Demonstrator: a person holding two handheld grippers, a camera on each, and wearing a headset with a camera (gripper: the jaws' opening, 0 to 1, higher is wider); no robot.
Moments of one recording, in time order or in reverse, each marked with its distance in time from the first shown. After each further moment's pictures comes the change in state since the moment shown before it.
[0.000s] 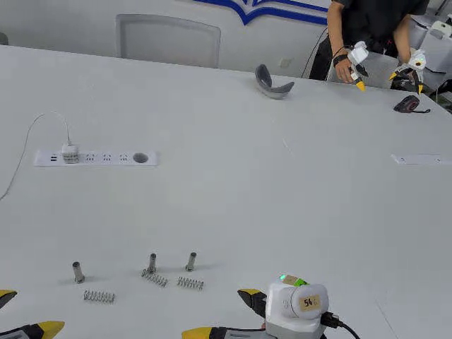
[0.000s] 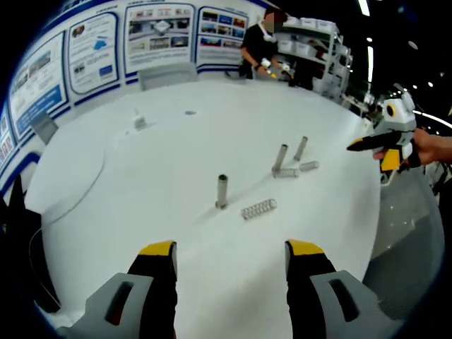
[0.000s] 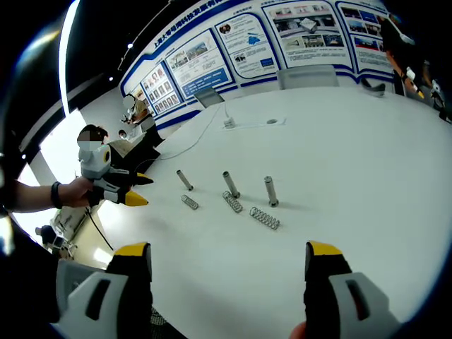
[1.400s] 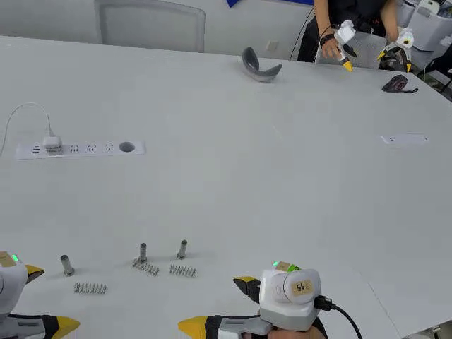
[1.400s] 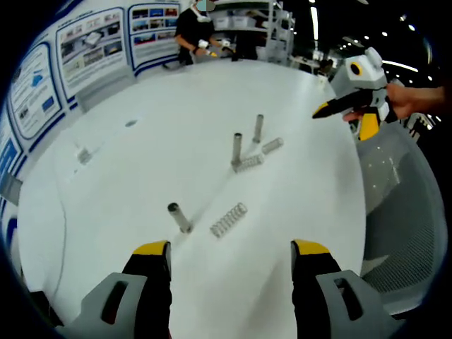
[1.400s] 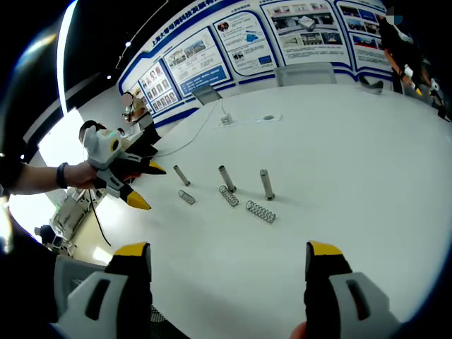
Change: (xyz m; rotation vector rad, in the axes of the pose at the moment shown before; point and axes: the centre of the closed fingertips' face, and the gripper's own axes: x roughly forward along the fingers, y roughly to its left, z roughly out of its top) left arm 0.033 -0.034 0.014 0.319 0.125 -0.205; right arm -0.002 -0.005 -0.009 0.004 0.018 -0.011
